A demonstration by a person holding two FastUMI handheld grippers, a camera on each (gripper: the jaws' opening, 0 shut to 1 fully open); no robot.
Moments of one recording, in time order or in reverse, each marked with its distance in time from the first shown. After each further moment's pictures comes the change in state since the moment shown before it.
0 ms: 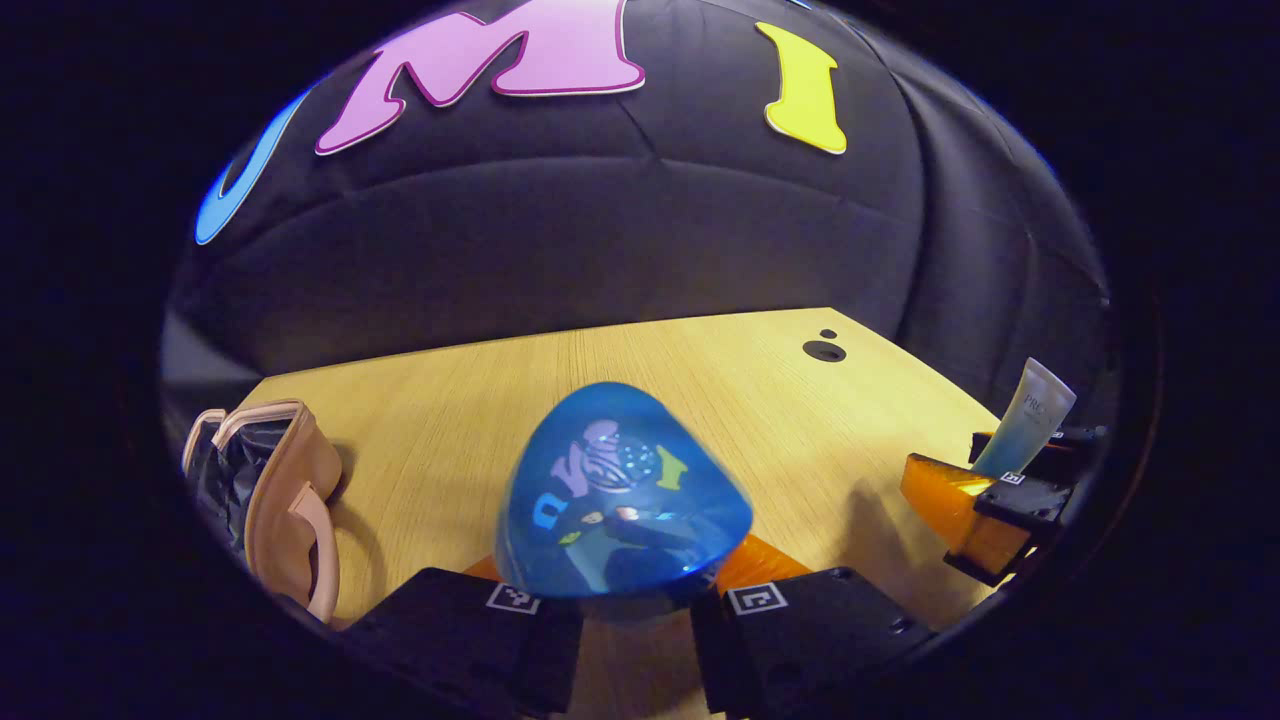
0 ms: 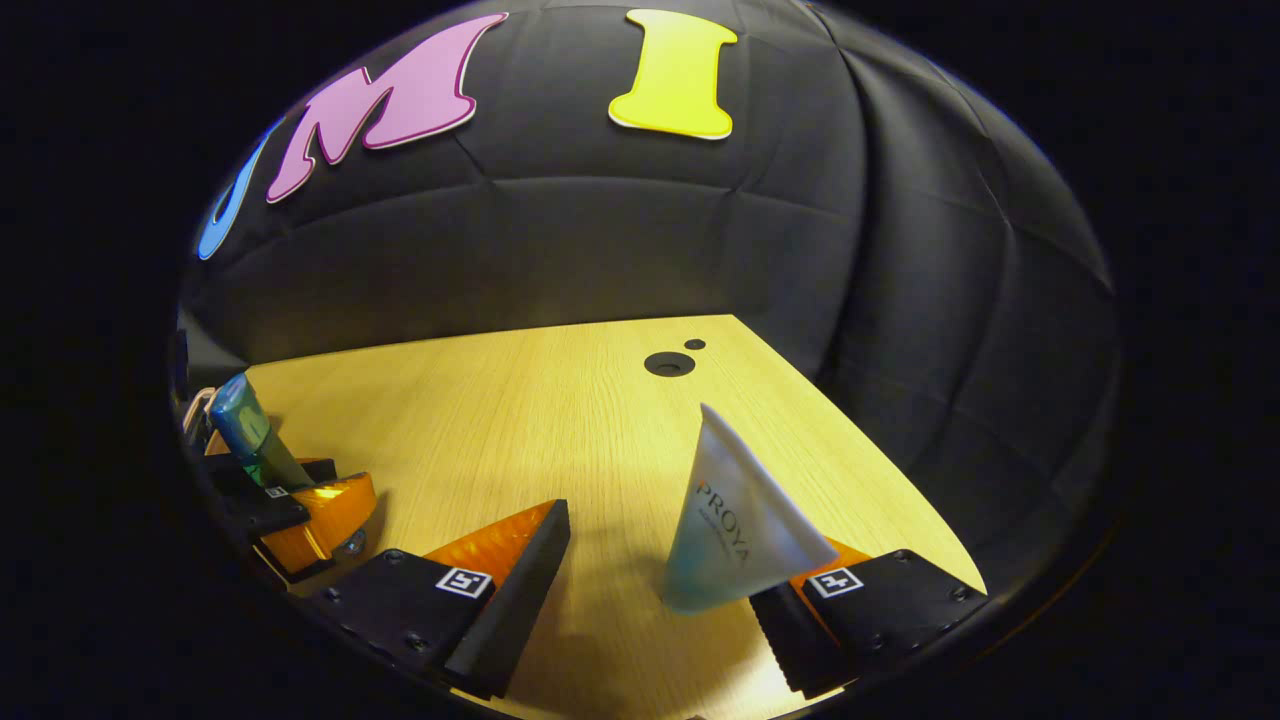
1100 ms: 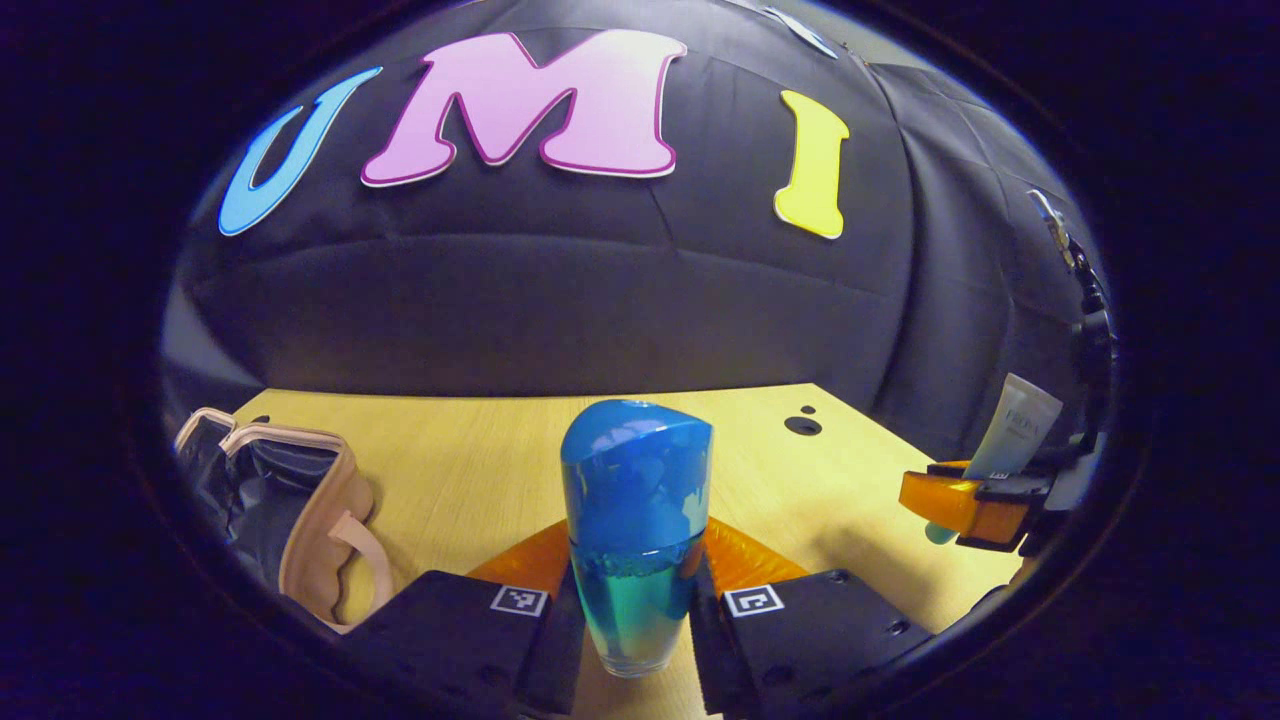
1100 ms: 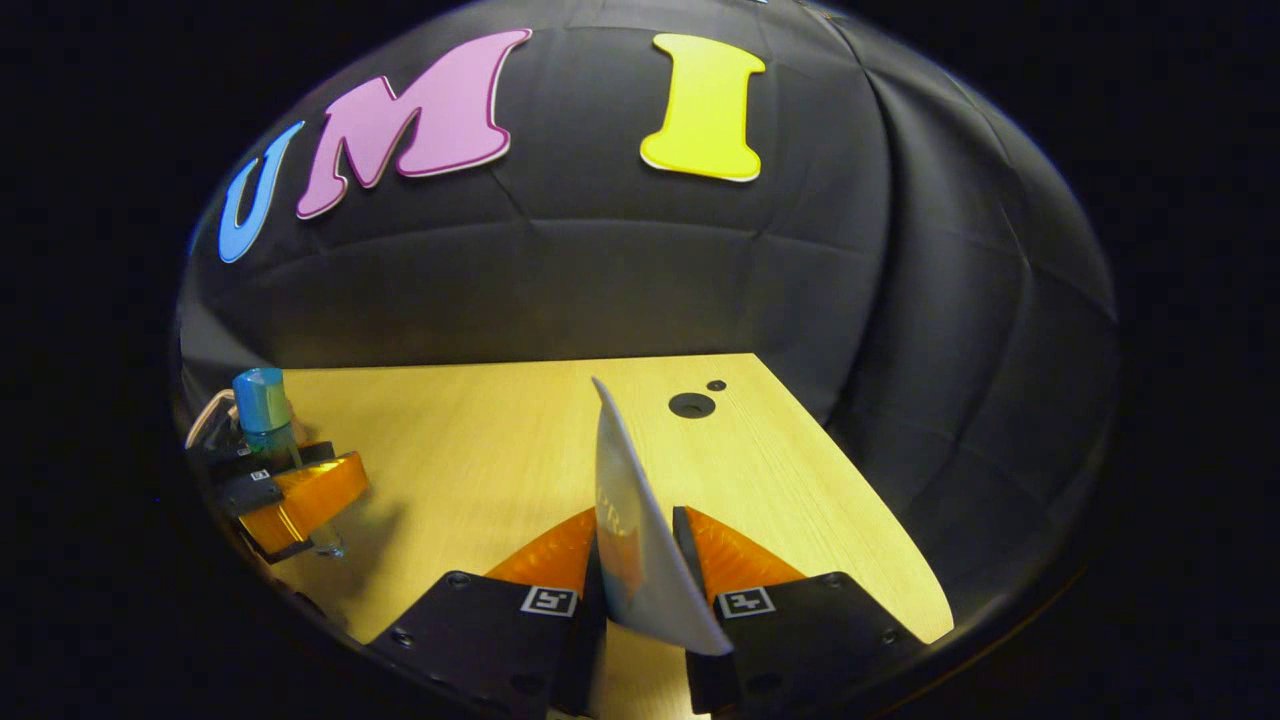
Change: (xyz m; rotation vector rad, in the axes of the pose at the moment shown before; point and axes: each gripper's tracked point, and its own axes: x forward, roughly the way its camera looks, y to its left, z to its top) left arm -0.058 0.024 0.050 -0.073 -0.201 -0.045; right arm -0.052 0.024 0.048 -0.050 -0.055 0.099
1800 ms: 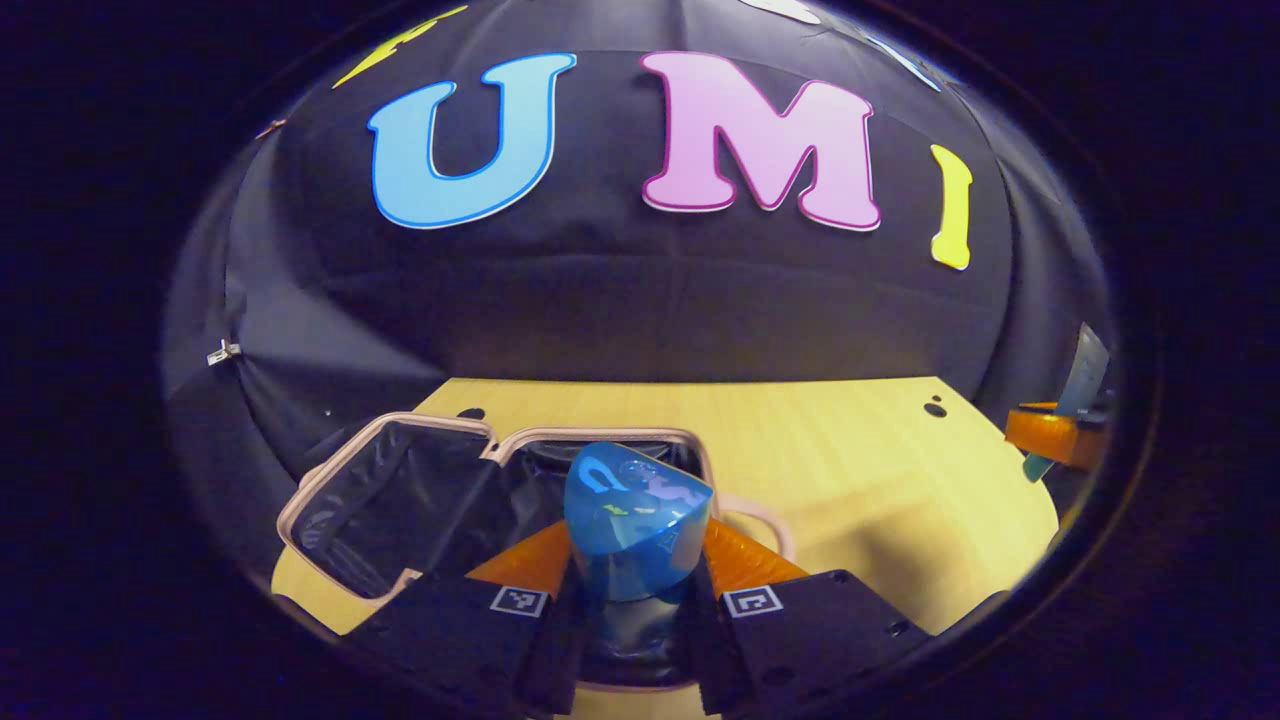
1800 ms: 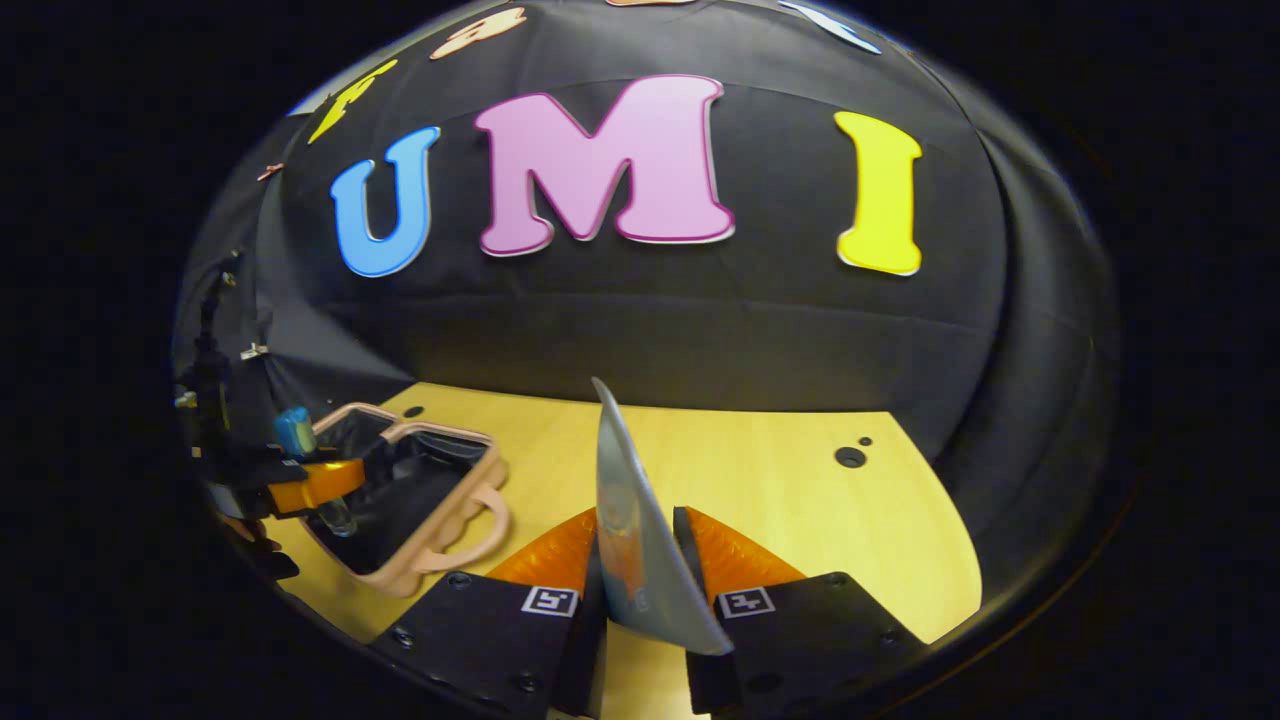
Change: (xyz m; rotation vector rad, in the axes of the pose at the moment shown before) left arm -0.168 0.268 0.000 -0.008 0.173 0.309; right arm -0.110 0.205 0.064 -0.061 -0.062 0.327
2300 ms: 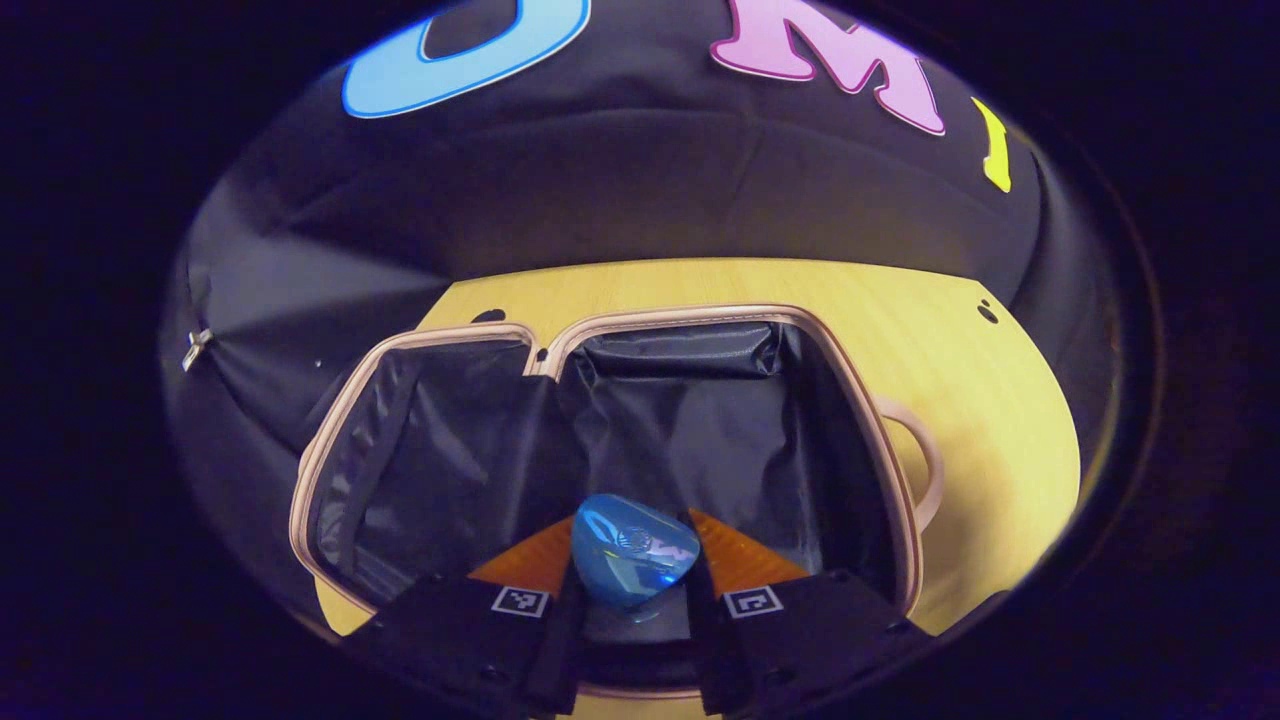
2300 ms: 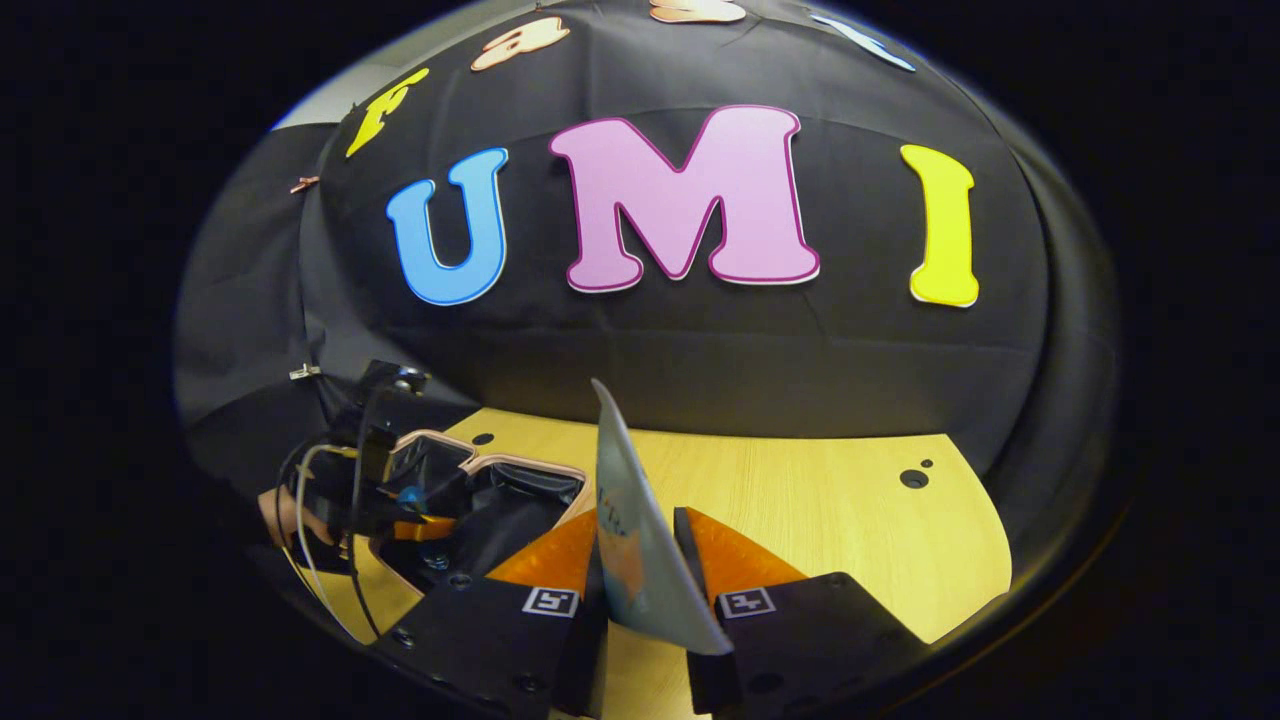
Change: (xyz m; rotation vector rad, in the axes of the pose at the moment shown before) left arm 0.078 0.055 -0.052 0.074 0.380 -0.035; right arm -0.016 0.055 0.037 0.001 -0.069 0.088
